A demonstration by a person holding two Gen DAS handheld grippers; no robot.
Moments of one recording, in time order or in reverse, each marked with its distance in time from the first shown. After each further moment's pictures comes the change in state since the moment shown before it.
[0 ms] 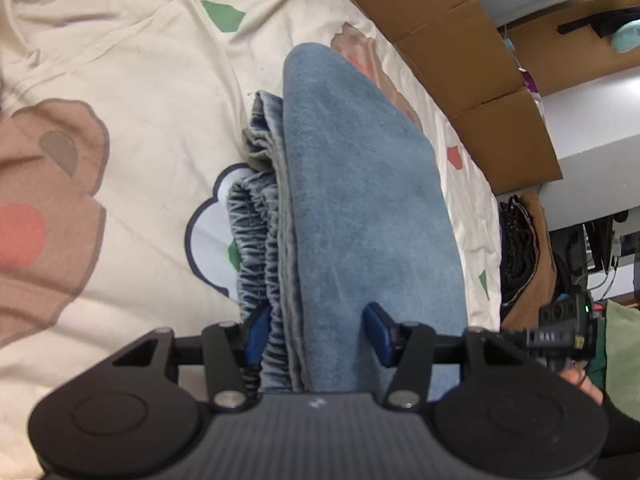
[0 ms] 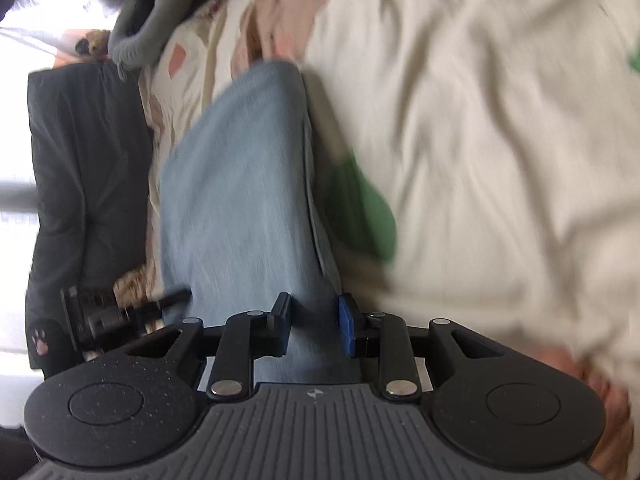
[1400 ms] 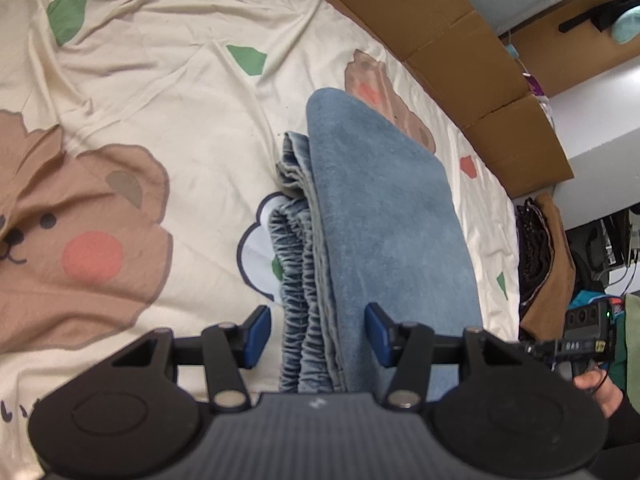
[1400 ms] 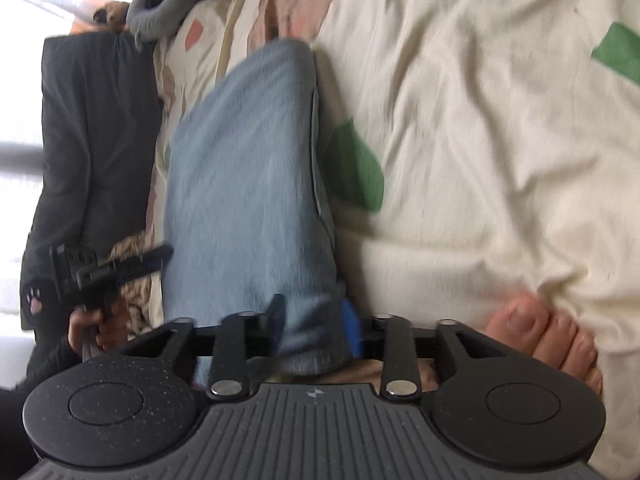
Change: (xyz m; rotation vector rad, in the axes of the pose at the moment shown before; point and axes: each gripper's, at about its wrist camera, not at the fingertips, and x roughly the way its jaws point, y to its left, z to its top) left arm -0.038 -0.005 0.001 0.041 -0.040 0.091; right arm -0.012 0.016 -0.008 -0.071 0.006 -0.016
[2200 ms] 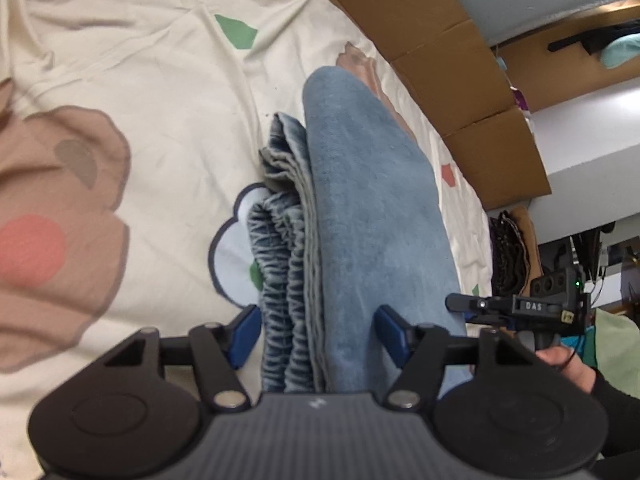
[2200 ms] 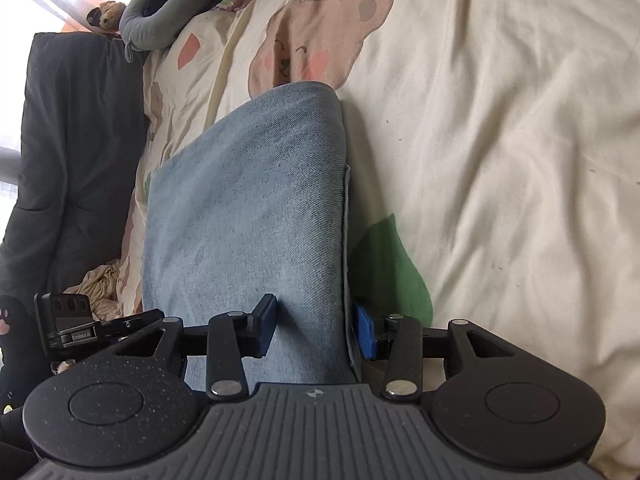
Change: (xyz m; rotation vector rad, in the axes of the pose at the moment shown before) left arm 0.040 0.020 0.004 -0.051 -0.008 -0.152; right arm 0.053 0.023 0.049 -0.065 -0.040 -0.062
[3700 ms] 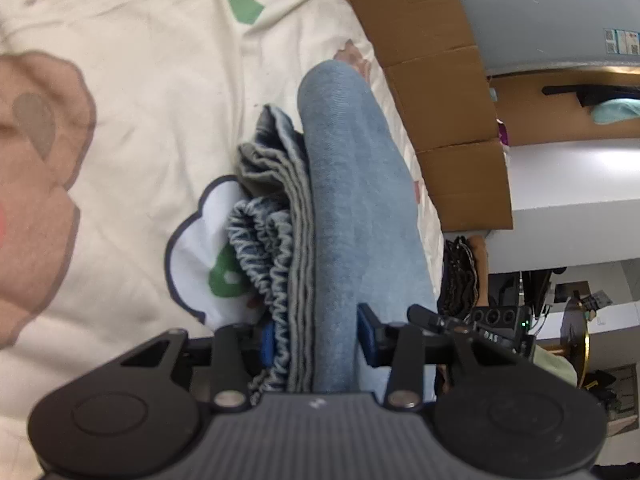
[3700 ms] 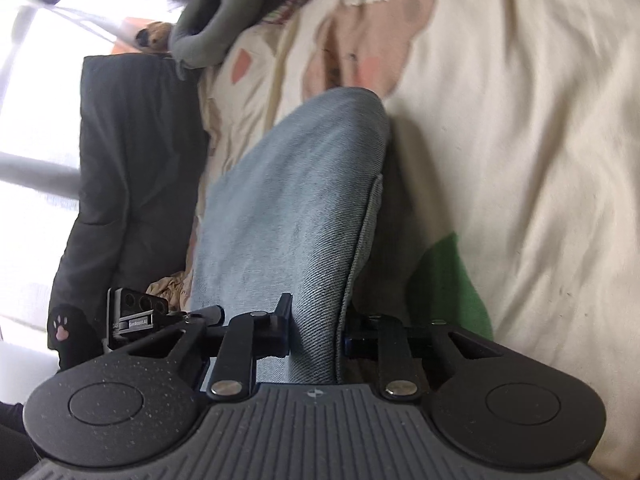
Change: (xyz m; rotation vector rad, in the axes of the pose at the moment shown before) left arm 0.008 0.010 0.005 -0.167 0.030 -0.165; right arm 0.007 0.000 0.003 -0.010 -0.052 0.225
